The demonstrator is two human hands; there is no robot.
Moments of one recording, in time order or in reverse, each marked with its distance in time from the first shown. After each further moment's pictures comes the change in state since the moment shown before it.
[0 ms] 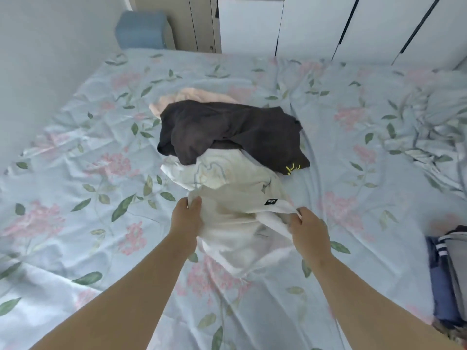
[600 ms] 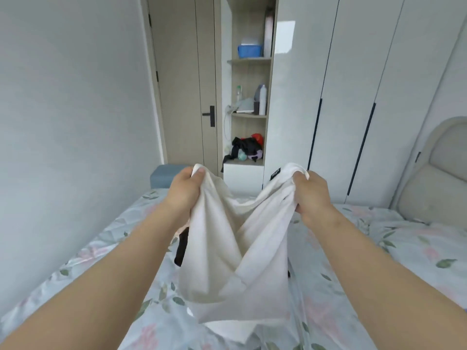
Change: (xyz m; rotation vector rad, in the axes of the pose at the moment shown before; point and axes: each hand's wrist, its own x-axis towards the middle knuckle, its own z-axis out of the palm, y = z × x) left_hand -0.241 0.261 -0.113 -0.130 -0.157 0.717; right_hand -0.146 -0.236 -0.267 0.840 0.245 -0.337
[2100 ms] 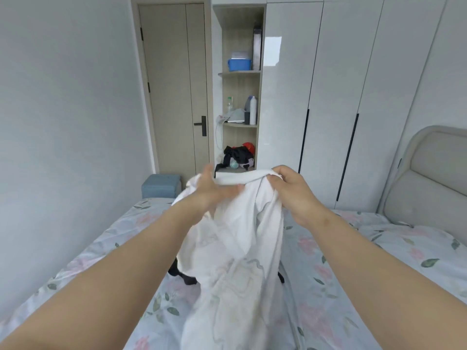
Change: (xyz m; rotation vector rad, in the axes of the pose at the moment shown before) left_hand 0.003 0.012 0.029 0.235 -0.261 0.040; right_hand -0.021 -0.021 0.005 -0.122 -0.287 -0.271
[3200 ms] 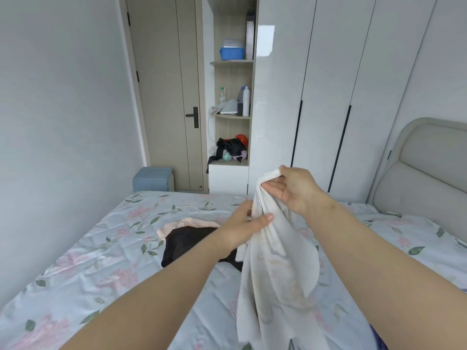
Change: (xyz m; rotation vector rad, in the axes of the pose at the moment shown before) left_hand -0.027 -0.046 0.081 -0.130 -0.323 0.031; right_hand 0.005 -0.008 -0.005 0.584 0.183 0.445
